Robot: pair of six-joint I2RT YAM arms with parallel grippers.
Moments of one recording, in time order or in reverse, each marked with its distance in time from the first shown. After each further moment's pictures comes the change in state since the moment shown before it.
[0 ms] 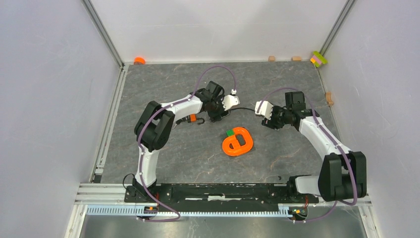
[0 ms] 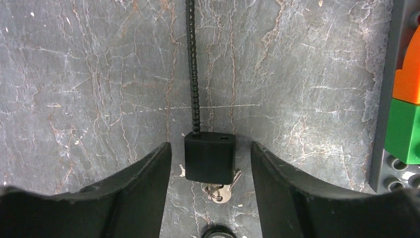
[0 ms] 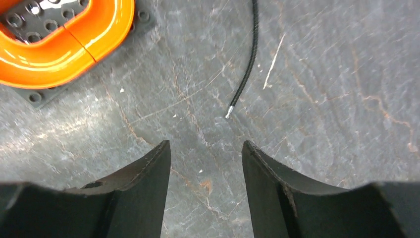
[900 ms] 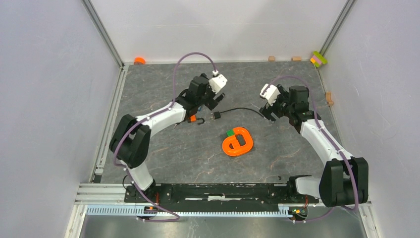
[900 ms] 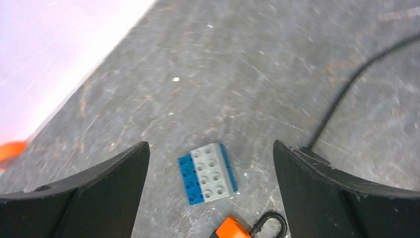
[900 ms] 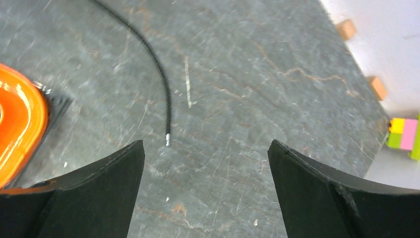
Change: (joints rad) left arm 0.032 -0.343 -0.274 0.444 -0.341 -0.261; right arm 0.000 -0.067 -0.016 0.323 0.102 0.412
